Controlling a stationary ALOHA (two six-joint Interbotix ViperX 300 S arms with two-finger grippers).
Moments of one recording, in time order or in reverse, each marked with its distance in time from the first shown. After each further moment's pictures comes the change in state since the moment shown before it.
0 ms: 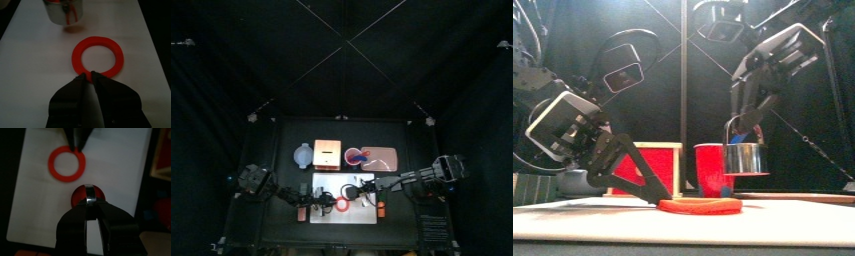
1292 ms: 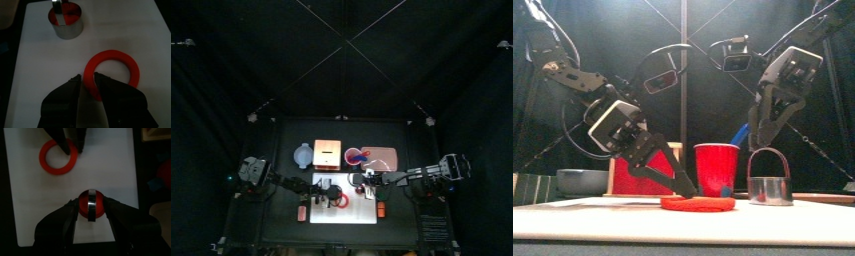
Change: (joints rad) left arm 0.175 0.000 -0.132 0.252 0.319 0.052; right arm 0.051 -0.012 0.037 0.005 -0.051 0.268
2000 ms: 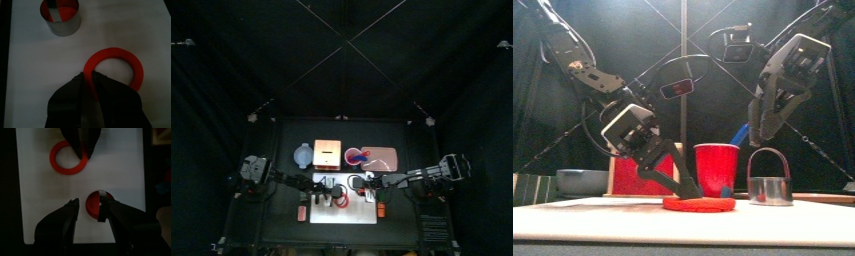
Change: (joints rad) left arm 0.021 0.009 -0.048 -0.002 0.132 -0.003; right arm 0.023 0.000 0.000 -0.005 0.002 -0.002
